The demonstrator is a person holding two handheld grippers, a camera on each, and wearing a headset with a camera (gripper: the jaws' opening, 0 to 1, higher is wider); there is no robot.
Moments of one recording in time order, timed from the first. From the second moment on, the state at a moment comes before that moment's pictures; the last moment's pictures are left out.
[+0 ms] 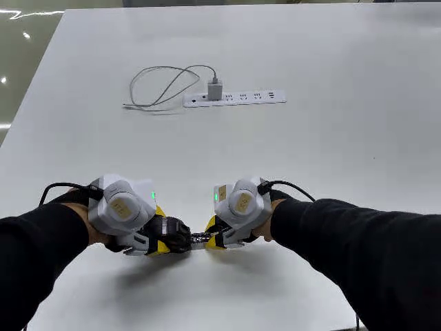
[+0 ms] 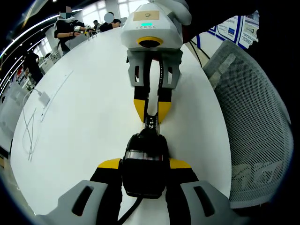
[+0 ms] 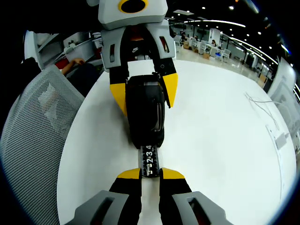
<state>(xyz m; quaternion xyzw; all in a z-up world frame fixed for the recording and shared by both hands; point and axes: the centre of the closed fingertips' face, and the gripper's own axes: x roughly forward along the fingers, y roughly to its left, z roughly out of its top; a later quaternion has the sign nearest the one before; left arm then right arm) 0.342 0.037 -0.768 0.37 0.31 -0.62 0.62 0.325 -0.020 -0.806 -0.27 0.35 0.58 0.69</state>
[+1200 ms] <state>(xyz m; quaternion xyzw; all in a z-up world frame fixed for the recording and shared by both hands) 0.343 0.037 -0.768 0.37 0.31 -0.61 0.62 0.324 -0.047 -0.805 -0.27 0.36 0.57 0.69</state>
